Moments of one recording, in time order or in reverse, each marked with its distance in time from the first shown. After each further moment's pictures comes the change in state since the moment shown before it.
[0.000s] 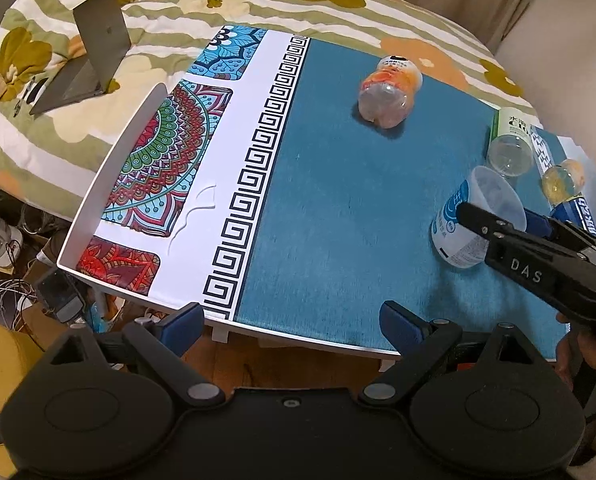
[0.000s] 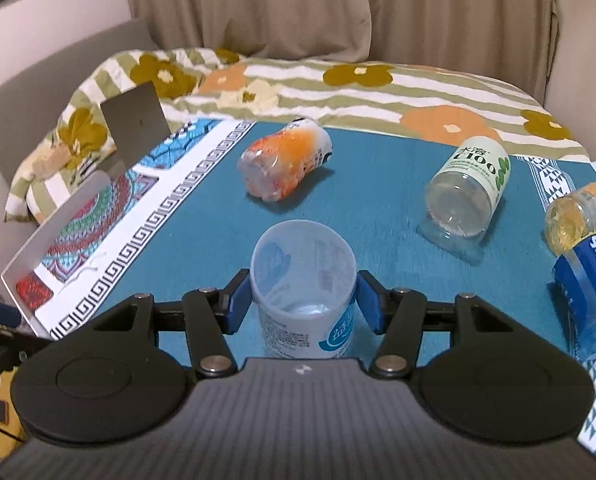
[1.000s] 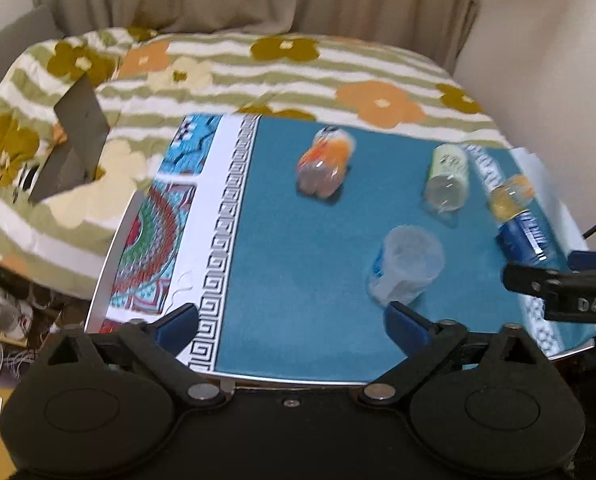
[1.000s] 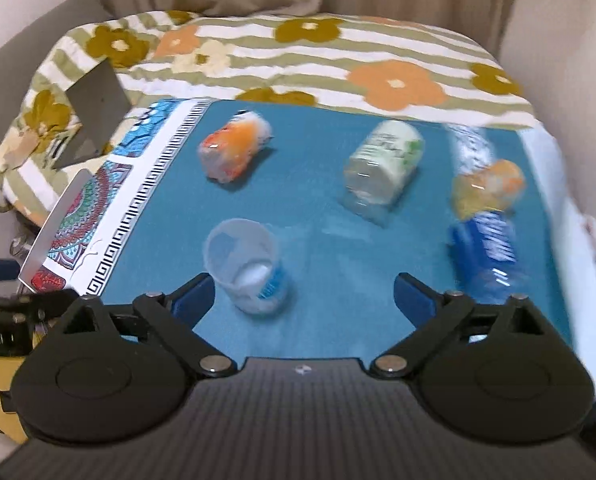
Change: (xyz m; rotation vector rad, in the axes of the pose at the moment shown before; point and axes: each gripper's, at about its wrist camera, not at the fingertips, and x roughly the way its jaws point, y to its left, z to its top) left arm -0.075 -0.049 0.018 0.152 -0.161 -0.009; right arm -0.099 -0.033 0.047 0.115 0.203 -0.143
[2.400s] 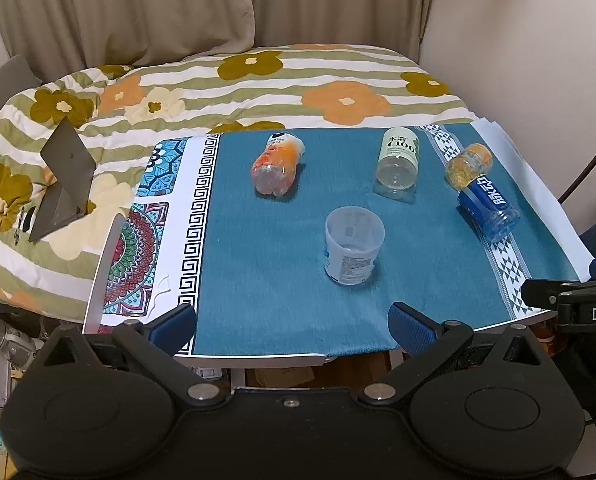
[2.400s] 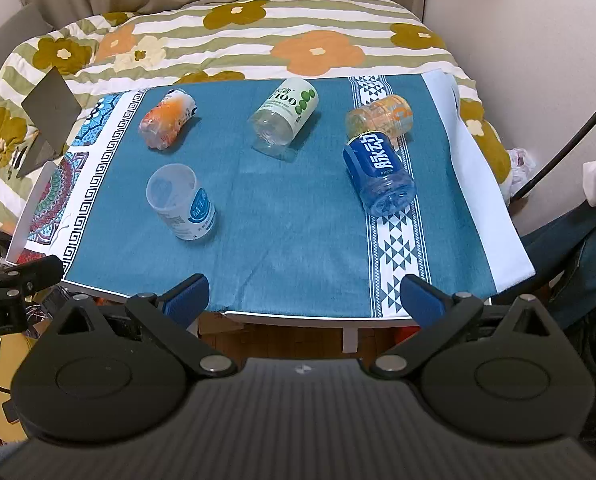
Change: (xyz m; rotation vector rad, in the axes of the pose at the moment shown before) left arm -0.027 -0.049 -0.027 0.138 -0.030 0.023; right arm -0.060 -0.041 -0.052 0.119 0.057 -0.101
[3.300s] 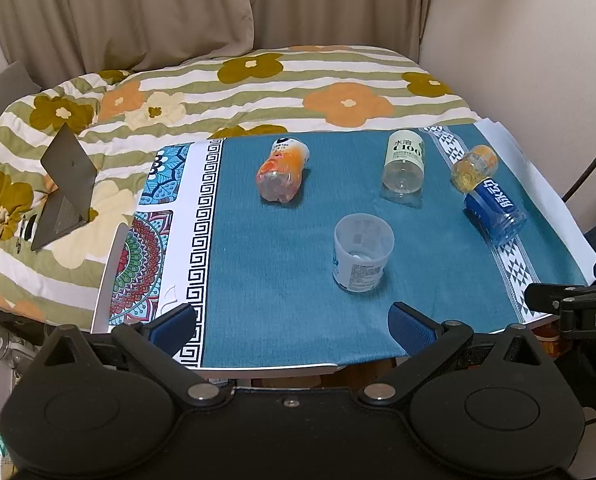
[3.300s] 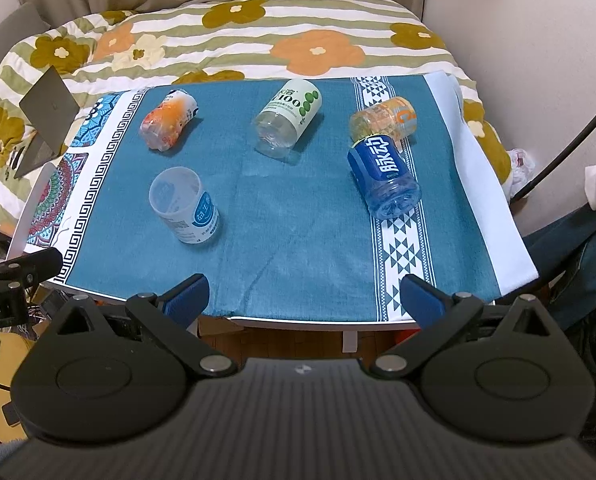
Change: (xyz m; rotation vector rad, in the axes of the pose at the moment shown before) left arm 0.002 0.008 0.010 0.017 -0.002 0.005; right arm 0.001 0.005 0.004 0.000 0.006 -0.003
